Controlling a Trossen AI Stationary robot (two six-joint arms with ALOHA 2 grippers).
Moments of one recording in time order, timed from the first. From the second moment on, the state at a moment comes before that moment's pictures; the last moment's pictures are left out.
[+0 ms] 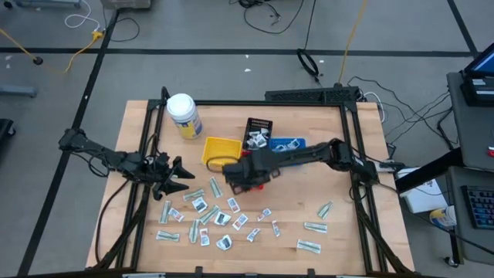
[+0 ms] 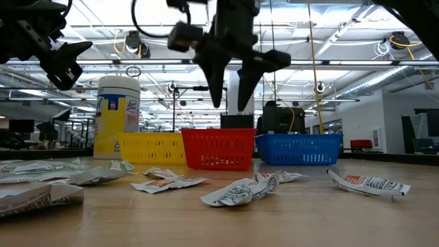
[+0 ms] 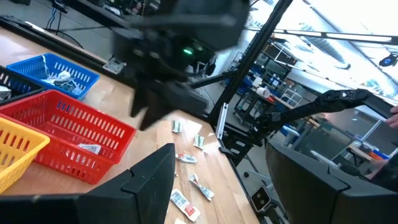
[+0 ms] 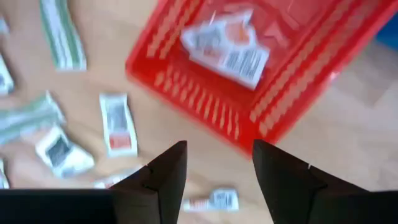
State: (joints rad) left arm -0.38 0.24 0.02 0.29 -0.13 -0.53; right arm 0.12 2.23 2.08 -1.34 0.03 1.25
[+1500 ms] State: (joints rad) left arm -0.38 0.24 0.02 0.29 -0.13 -0.53; right arm 0.52 2.22 1.70 -1.07 -0.01 1.79
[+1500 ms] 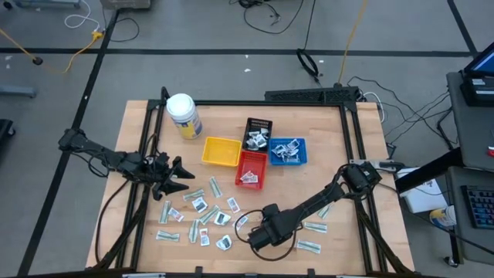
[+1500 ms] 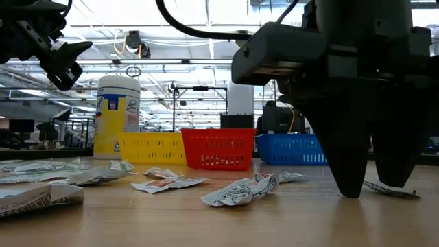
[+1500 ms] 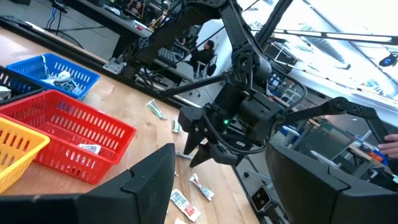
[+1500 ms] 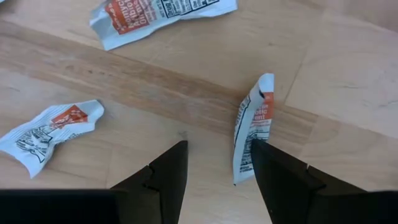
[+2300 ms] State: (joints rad) left arm -0.38 0.24 0.02 0.29 -0.13 -0.53; right arm 0.50 2.14 1.69 -1.10 0.00 1.56
